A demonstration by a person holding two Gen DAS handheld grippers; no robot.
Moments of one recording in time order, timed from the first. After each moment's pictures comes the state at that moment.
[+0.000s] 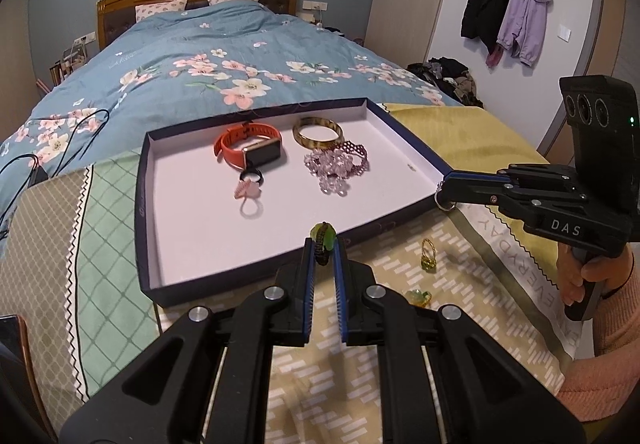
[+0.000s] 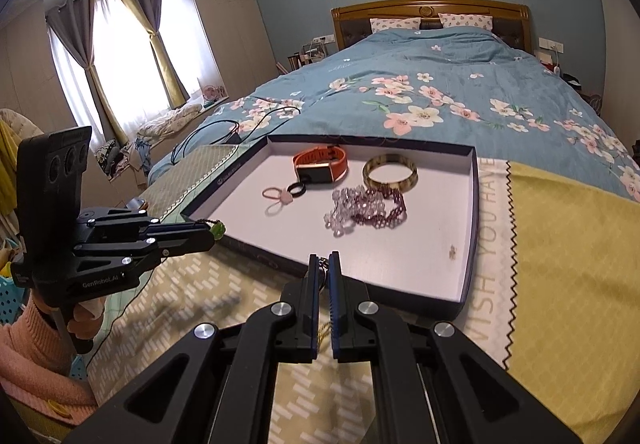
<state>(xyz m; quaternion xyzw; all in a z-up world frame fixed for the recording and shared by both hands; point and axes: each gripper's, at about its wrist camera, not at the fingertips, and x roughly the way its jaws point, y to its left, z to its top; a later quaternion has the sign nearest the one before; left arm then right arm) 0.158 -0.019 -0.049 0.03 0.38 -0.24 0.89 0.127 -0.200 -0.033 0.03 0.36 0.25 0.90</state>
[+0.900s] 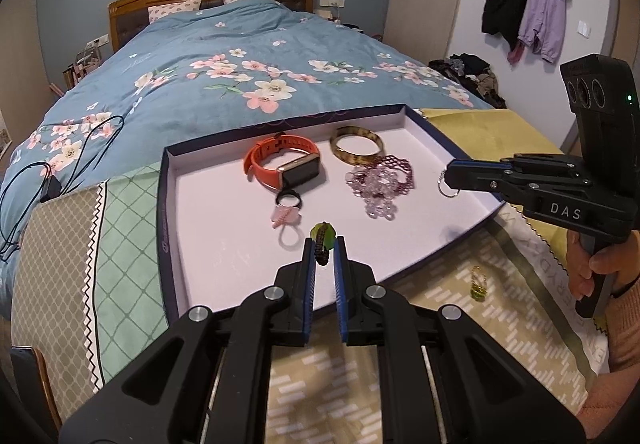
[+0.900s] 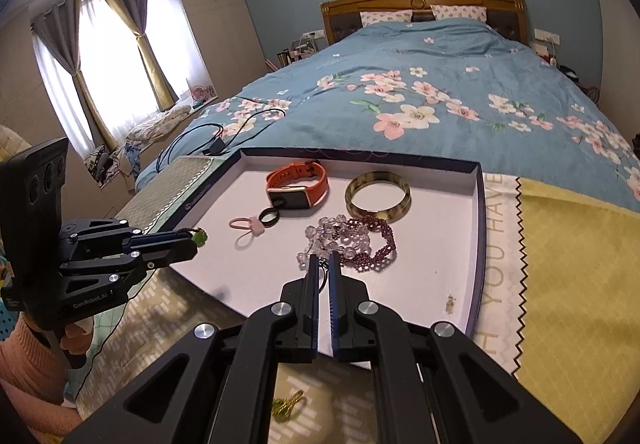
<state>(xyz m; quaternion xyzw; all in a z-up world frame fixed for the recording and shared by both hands) 0.201 -0.015 -0.055 0.04 0.38 -0.20 0.90 0.182 -0.193 -0.044 0.04 0.38 0.24 0.89</state>
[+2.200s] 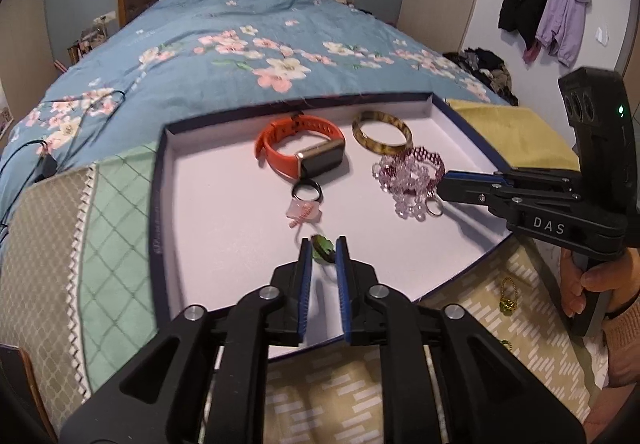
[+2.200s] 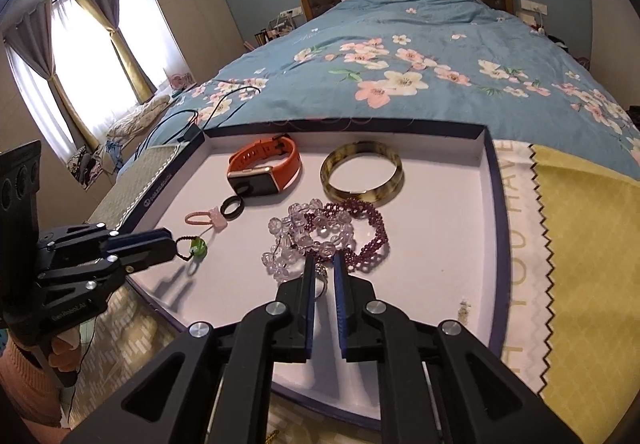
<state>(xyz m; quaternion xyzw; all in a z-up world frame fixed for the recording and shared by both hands) 0.227 -0.011 -0.073 0.03 0.41 -0.18 0.89 0.211 -0.185 -0.072 0.05 0.42 0.21 0.88</state>
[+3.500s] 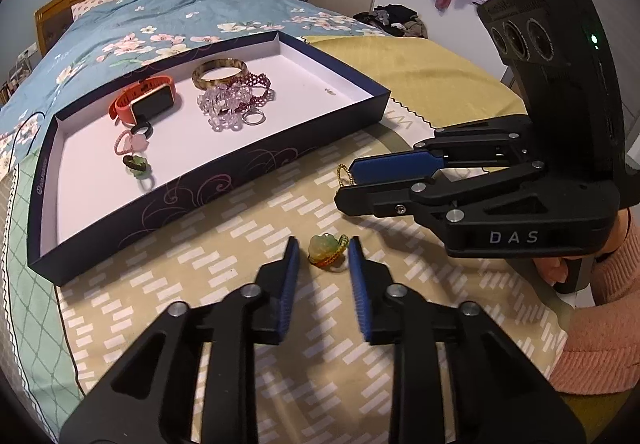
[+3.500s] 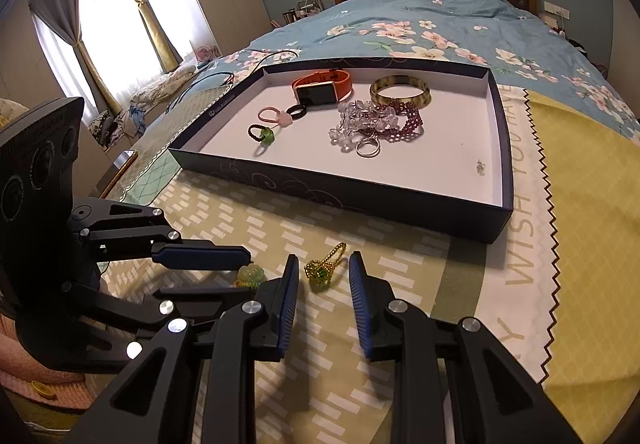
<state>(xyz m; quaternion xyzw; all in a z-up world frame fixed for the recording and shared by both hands) 0.141 -0.081 -0.100 0.08 0.43 -0.32 0.84 0.116 -0.186 -0.079 0.02 0.44 0.25 0.86</state>
